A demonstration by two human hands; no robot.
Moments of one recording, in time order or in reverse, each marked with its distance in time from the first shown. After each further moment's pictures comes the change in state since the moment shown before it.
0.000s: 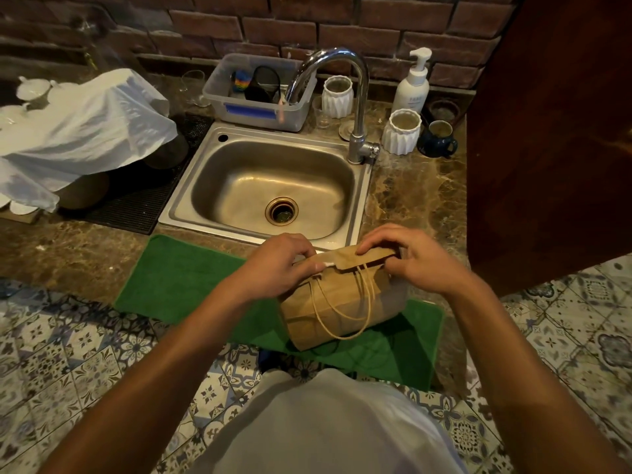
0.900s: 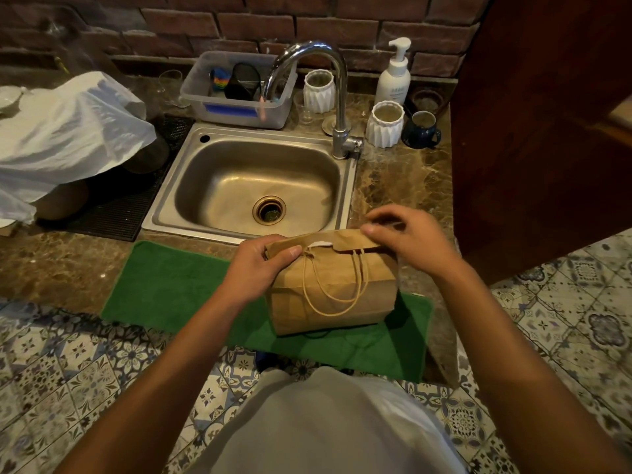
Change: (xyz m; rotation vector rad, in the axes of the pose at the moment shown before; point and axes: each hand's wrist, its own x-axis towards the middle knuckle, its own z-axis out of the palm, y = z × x) left_hand -0.005 -0.001 0.021 -0.571 0.230 -0.318; right_hand 0.007 0.023 -0.011 -0.072 0.314 0.166
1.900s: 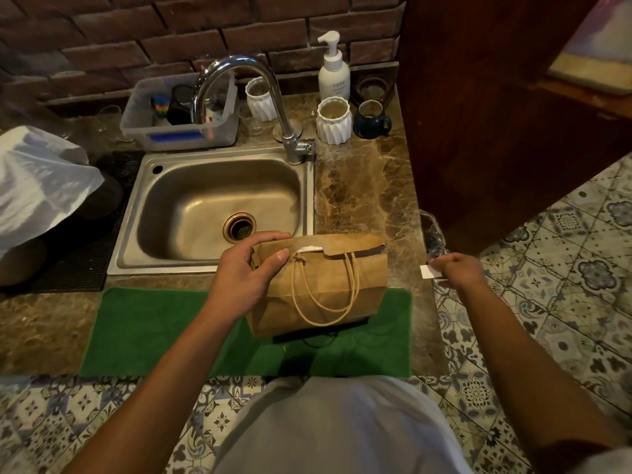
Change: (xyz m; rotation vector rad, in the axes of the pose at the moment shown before) left_hand 0.016 0.052 0.034 0.016 -0.028 0.127; right_hand -0.049 0.228 -0.018 0.389 0.433 0.931
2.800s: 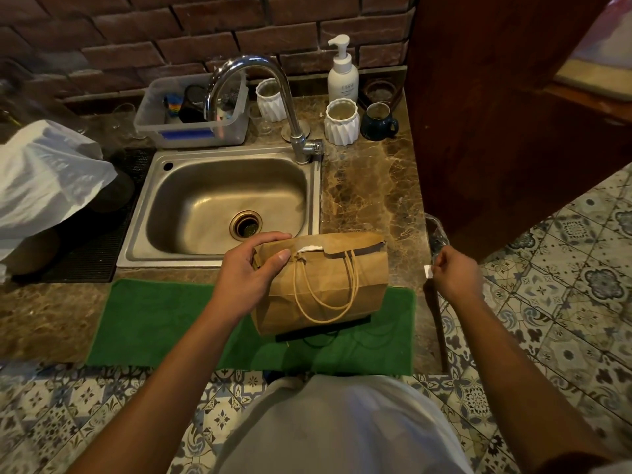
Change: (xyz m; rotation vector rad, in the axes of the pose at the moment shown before) left_hand -0.013 -0.007 -0.002 -0.012 0.024 -0.057; right_hand -0.044 -0.008 0.012 -0.601 0.185 -0.468
